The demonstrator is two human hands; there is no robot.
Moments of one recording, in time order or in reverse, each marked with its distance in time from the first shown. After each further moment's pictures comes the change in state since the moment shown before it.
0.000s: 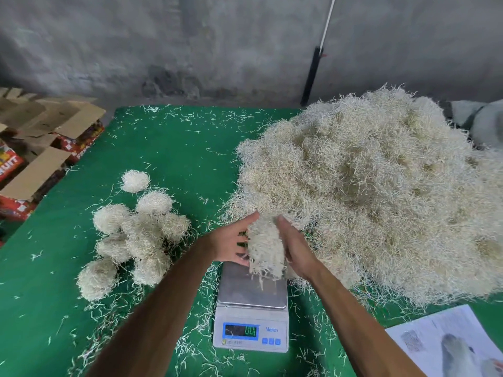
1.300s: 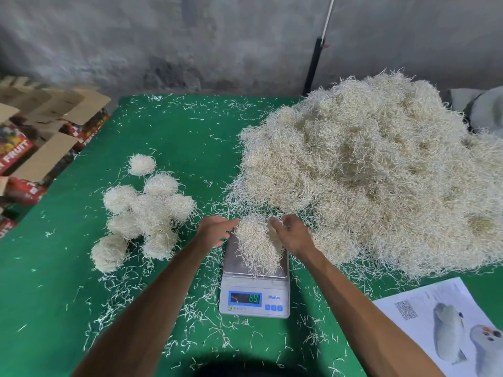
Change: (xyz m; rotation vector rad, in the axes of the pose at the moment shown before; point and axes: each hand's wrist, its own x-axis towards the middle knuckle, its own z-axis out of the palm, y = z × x) left_hand -0.033 -0.067 -0.027 0.289 0.615 0.339; right_hand -0.010 0.040 0.010 -0.621 0.266 -0.033
